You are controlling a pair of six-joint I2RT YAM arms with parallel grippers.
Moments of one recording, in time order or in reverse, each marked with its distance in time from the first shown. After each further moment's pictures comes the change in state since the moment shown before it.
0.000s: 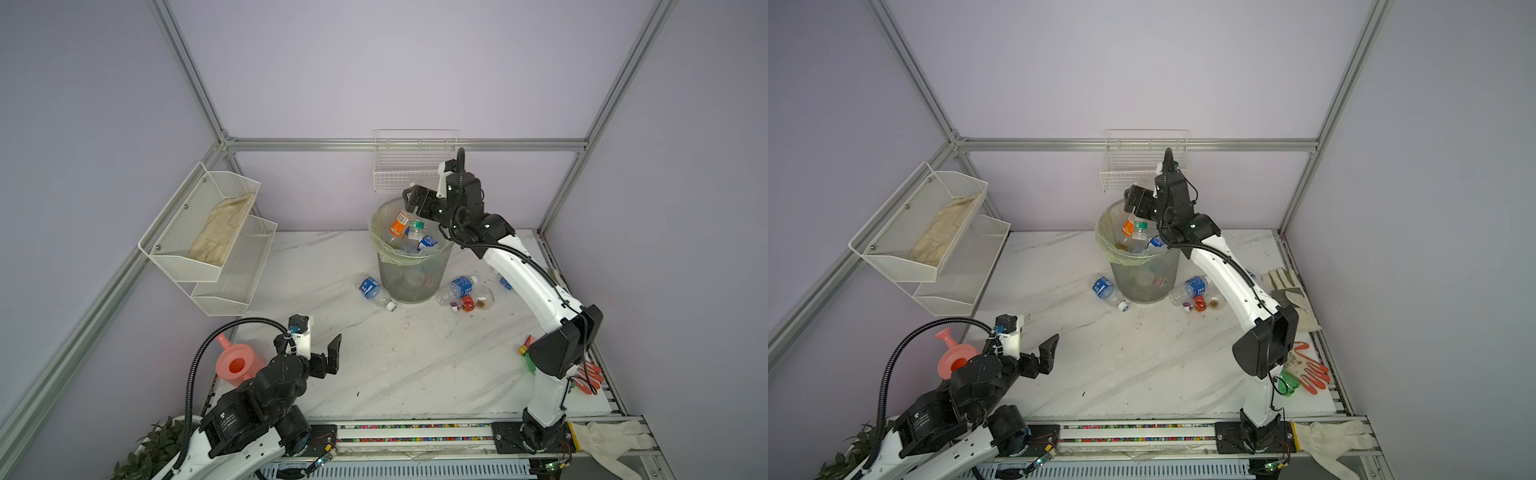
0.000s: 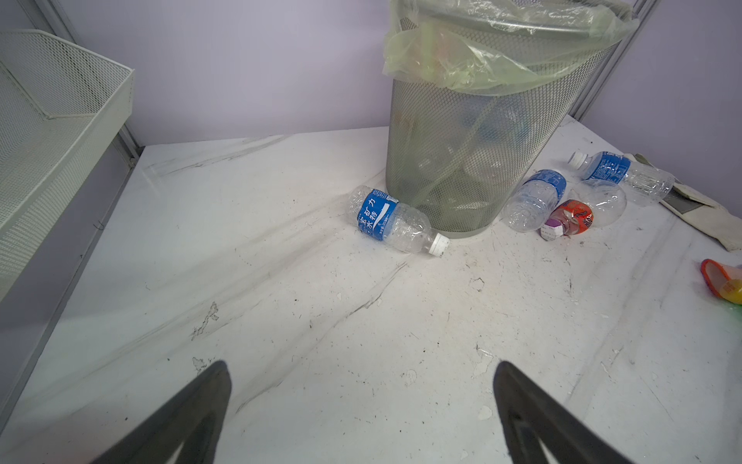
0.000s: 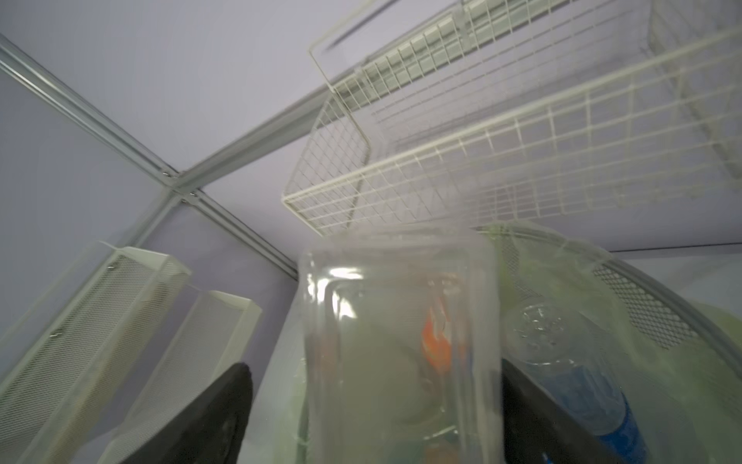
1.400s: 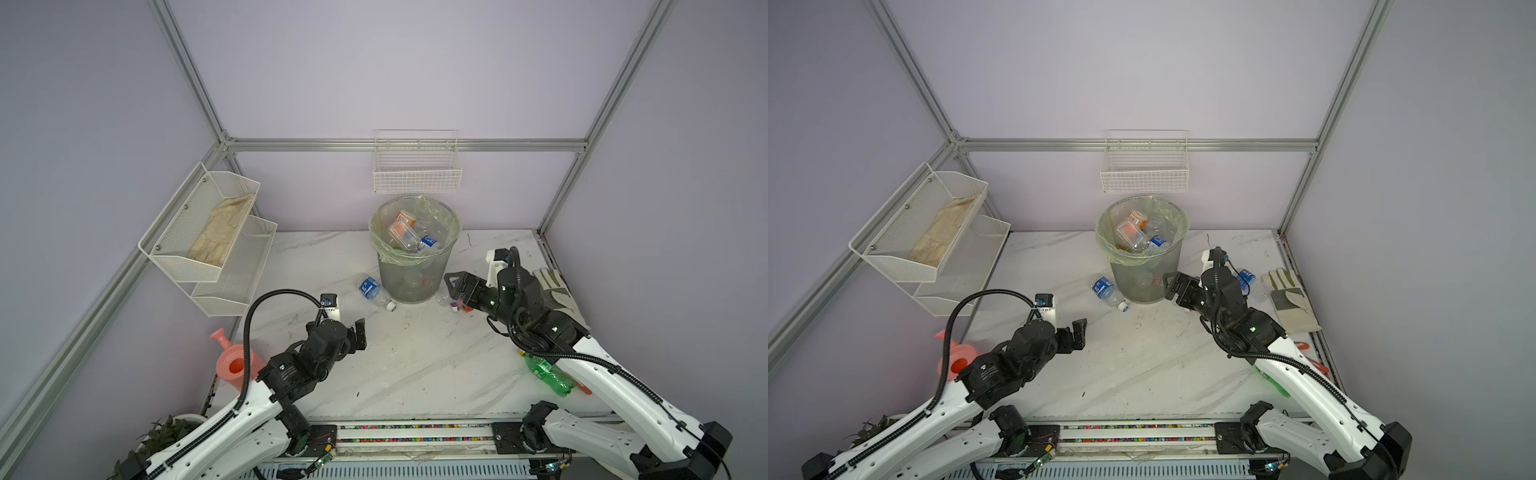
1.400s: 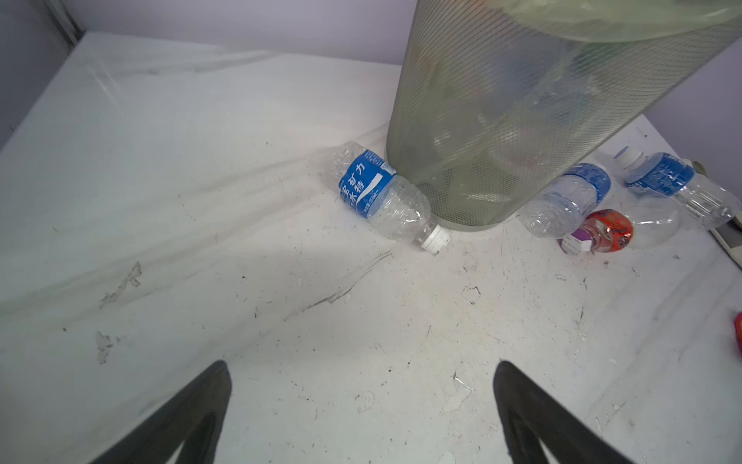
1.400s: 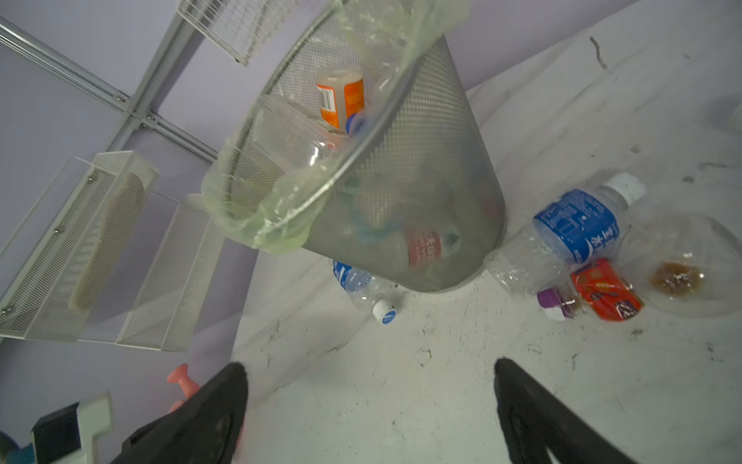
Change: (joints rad) left arm 0.179 0.540 0.003 0.280 0.153 -0.256; right arm 0.049 -0.909 -1.115 0.076 -0.005 0.222
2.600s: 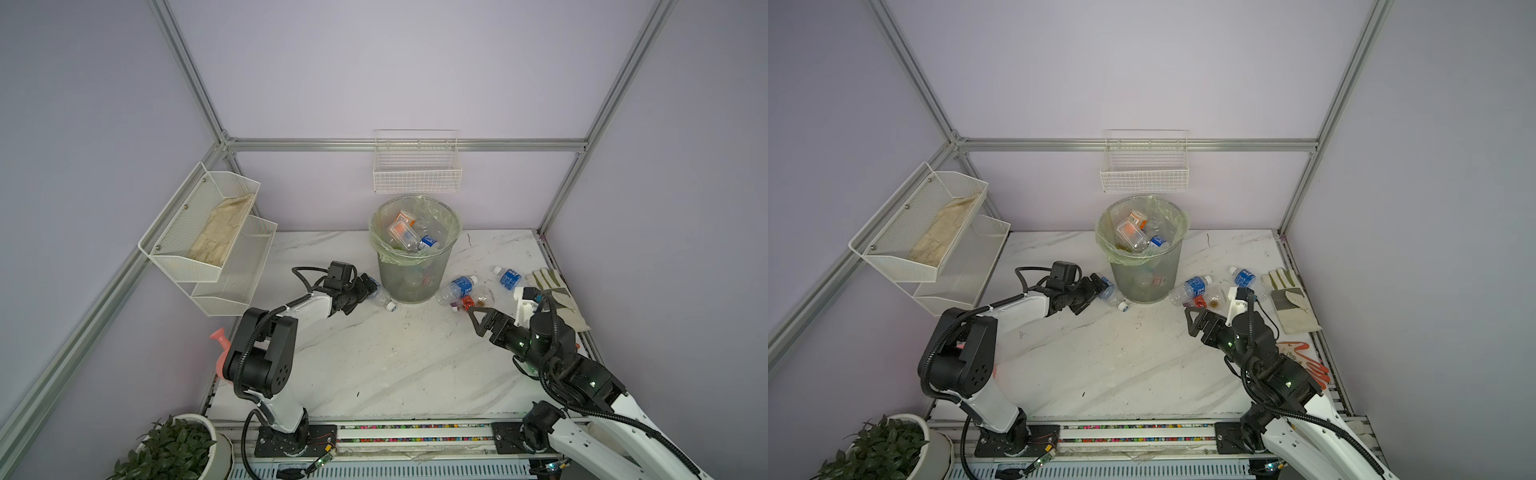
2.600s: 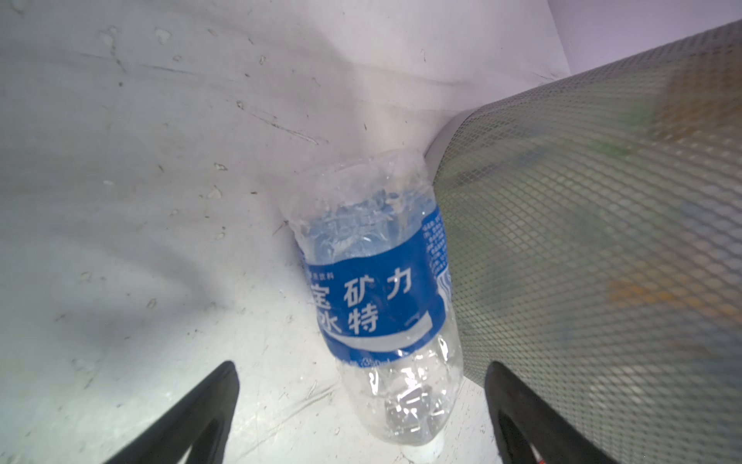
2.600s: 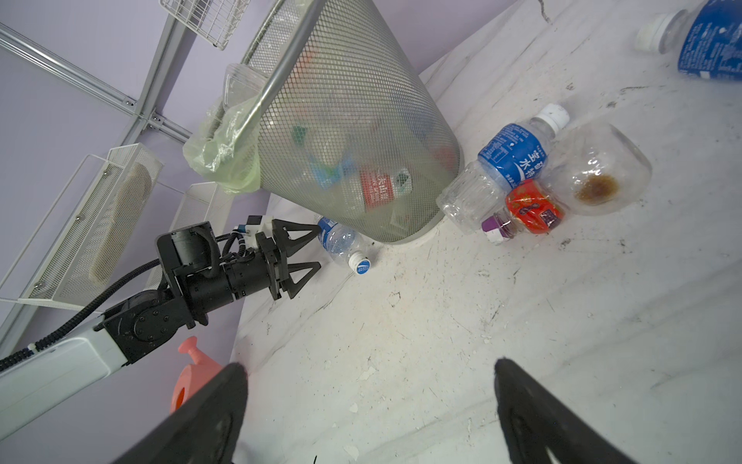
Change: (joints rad) left arm 0.398 0.897 0.357 0.358 0.620 -0.385; right arm -0.005 -0.391 -0.228 -0.108 0.006 0.059
